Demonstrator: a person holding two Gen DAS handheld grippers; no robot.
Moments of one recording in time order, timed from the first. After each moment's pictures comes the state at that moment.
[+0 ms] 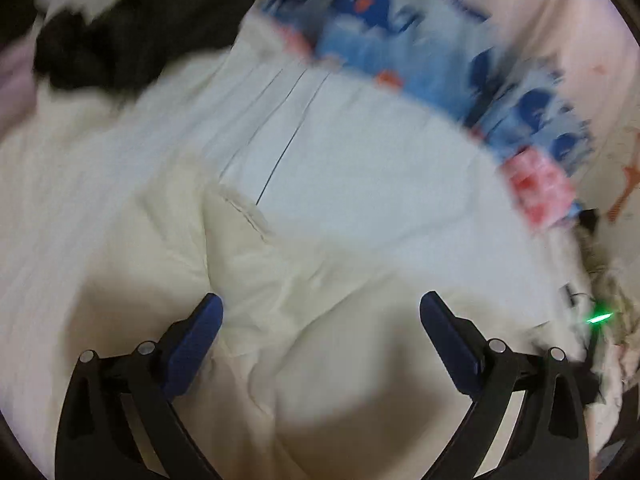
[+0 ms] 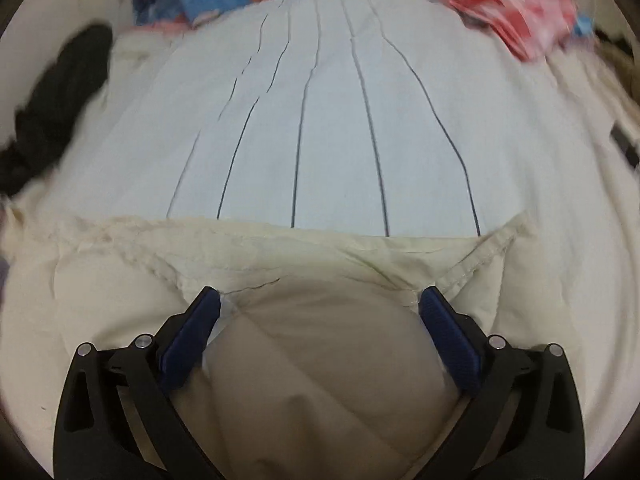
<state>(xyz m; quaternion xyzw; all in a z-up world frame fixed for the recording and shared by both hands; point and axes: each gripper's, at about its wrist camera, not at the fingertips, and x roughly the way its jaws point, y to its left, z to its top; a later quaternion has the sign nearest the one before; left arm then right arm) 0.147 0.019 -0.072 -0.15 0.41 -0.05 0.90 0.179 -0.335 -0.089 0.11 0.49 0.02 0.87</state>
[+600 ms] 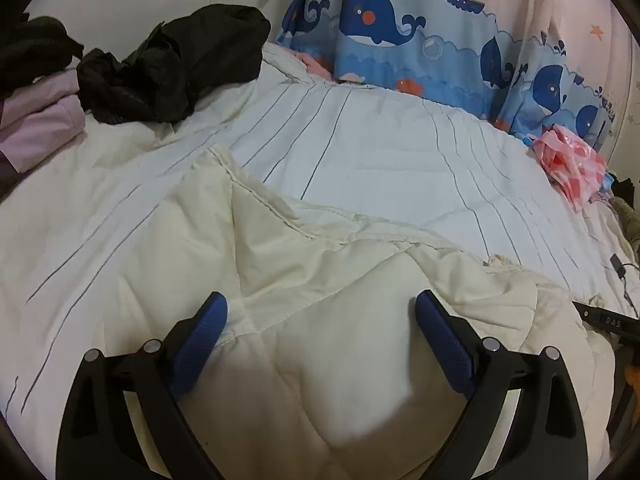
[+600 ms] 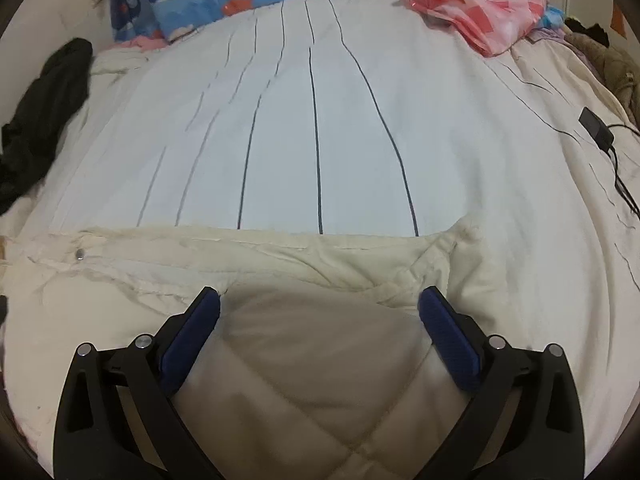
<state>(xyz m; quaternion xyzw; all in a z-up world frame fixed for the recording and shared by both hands) 0.097 0.011 -0.073 -0.06 0.35 0.01 0.93 0.162 -0.355 -0.090 0.09 0.49 -0.04 0.87</state>
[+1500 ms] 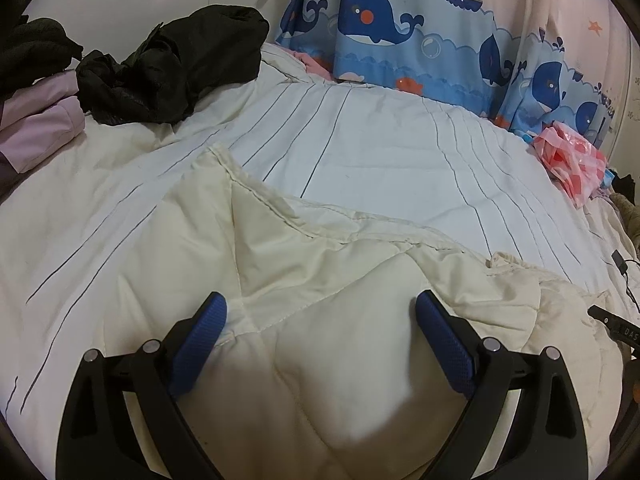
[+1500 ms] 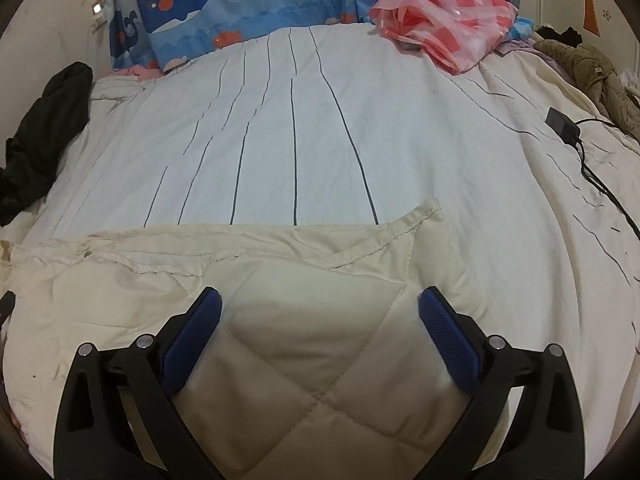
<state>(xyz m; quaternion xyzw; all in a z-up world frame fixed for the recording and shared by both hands) 0.096 0.010 -0.076 -0.05 0.35 0.01 0.93 0.111 -0.363 -0.081 0.10 0.43 -0.06 0.89</state>
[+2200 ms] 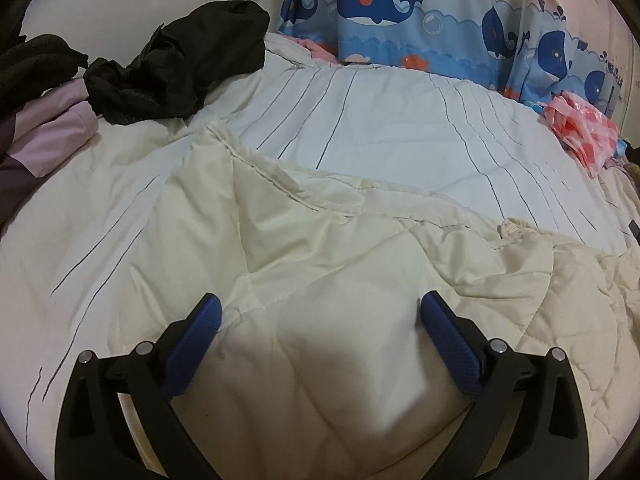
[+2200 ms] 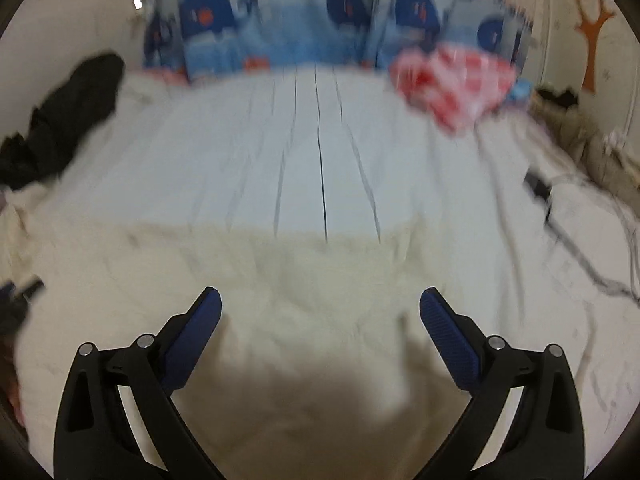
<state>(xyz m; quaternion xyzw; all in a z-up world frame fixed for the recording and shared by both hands) 0.081 0.000 -0.079 -0.01 0.38 0.04 0.92 0.064 -0.324 -0.022 0.02 0.36 -0.06 0.93</state>
